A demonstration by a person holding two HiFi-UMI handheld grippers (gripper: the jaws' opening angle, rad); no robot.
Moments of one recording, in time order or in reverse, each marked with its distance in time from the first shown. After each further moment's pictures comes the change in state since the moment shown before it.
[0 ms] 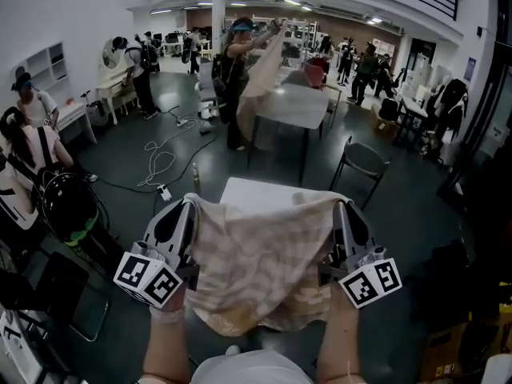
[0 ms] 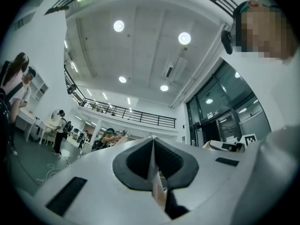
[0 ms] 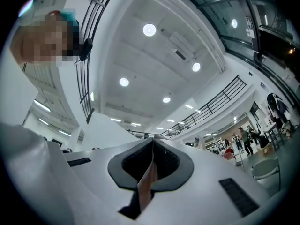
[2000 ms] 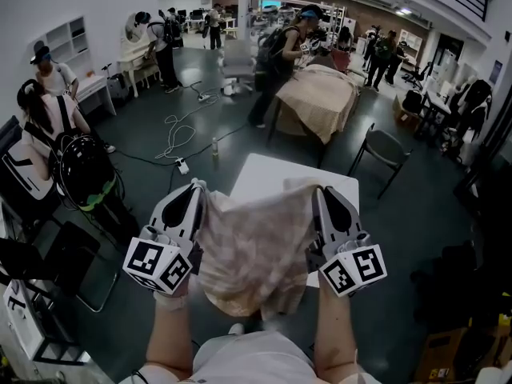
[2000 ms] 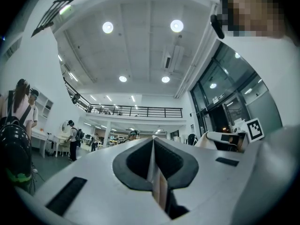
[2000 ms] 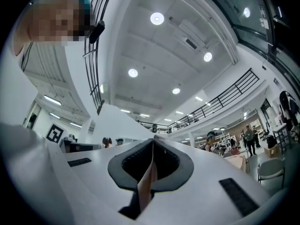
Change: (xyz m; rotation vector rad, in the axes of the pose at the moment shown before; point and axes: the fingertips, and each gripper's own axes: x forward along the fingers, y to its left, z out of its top) left arm -0.045 0.016 -0.015 0.148 0.080 0.105; right arm 0.021 0.073 -0.065 -0.050 0.118 0.114
